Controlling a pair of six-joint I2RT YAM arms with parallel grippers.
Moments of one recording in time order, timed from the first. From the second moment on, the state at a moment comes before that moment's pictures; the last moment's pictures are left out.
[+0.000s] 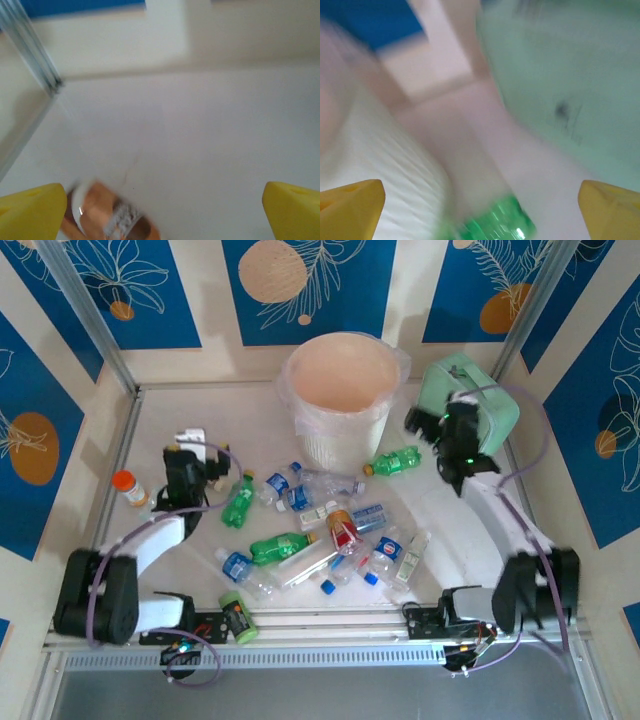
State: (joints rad) left arm -0.17 1.22 0.59 0.38 -0.27 -0.04; right arm 0.09 1.23 0.99 -0.19 0.14 0.45
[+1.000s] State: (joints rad) left arm -0.44 1.18 1.04 -0.43 -0.14 -0.56; right arm 0.11 1.83 1.46 -0.93 -0.11 1.11
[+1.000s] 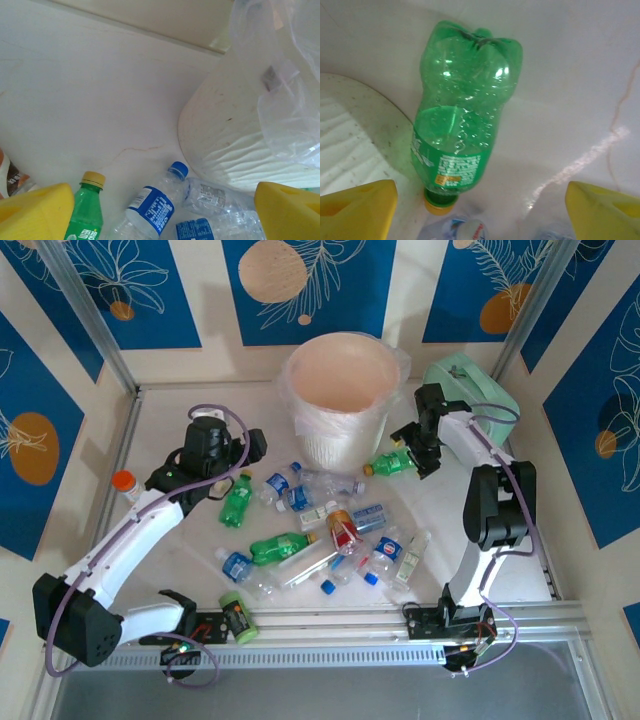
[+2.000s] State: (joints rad) left arm -0.44 1.17 1.04 -0.47 -0.08 -0.63; right arm 0.11 1.97 1.41 -0.85 -0.09 1.14
